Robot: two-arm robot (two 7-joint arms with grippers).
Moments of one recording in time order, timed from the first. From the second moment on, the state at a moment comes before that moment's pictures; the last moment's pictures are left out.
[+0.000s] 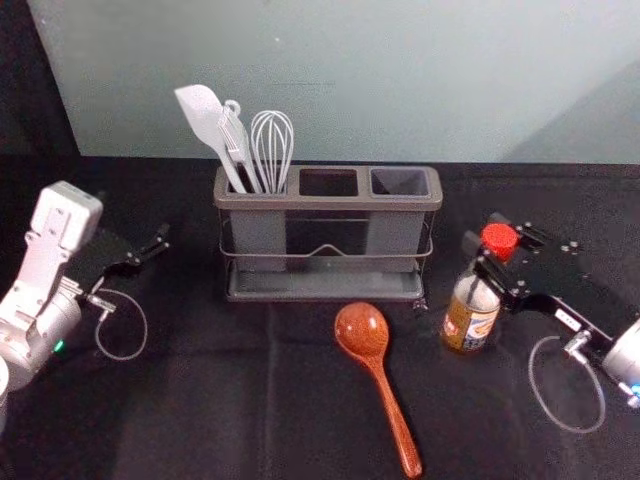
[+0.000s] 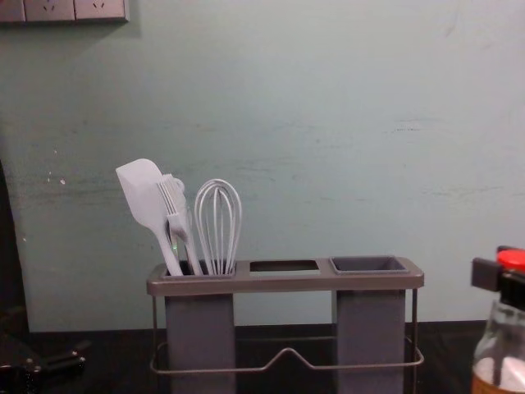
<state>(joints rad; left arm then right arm) -0.20 0.60 0.45 -1.41 -0.25 -0.12 0.03 -0.08 0.57 -0.18 -1.80 0.46 -0.07 0.41</state>
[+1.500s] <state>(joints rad) -0.20 0.60 0.45 -1.41 -0.25 -0.12 0.03 0.19 0.35 -0.19 -1.48 0.35 -0.06 0.34</state>
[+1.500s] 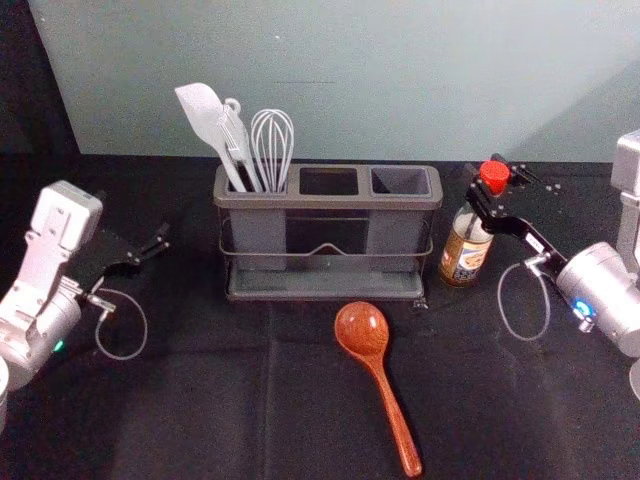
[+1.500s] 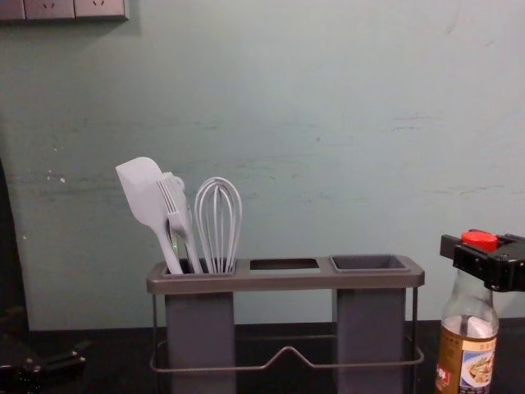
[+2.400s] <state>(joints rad) -0.20 0.60 0.45 -1.41 -0.25 -0.12 0.03 0.21 0.32 -0.19 -1.42 0.38 -0.08 0.35</state>
